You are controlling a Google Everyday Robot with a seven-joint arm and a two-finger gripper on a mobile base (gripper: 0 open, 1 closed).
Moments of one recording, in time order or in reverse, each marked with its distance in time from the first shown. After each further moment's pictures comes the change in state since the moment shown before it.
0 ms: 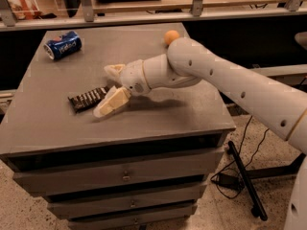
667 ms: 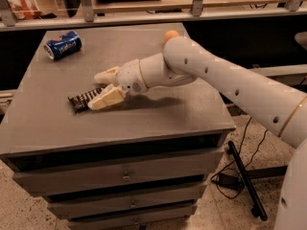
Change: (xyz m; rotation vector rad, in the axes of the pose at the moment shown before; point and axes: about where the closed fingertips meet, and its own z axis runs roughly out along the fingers) arm 0.000 0.000 0.007 -0.034 0.006 -0.009
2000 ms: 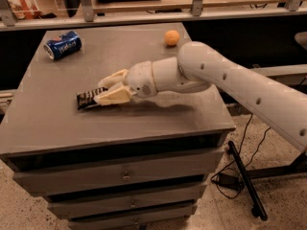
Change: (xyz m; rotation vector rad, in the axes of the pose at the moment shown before) arm -0.009 0.015 -0.029 0.051 -0.071 0.039
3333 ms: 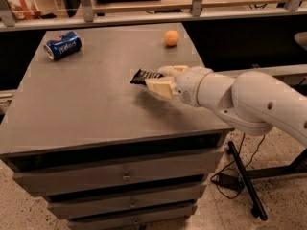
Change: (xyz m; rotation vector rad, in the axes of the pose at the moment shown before) arm 0.017 -0.029 -0.157 0.750 0.022 0.110
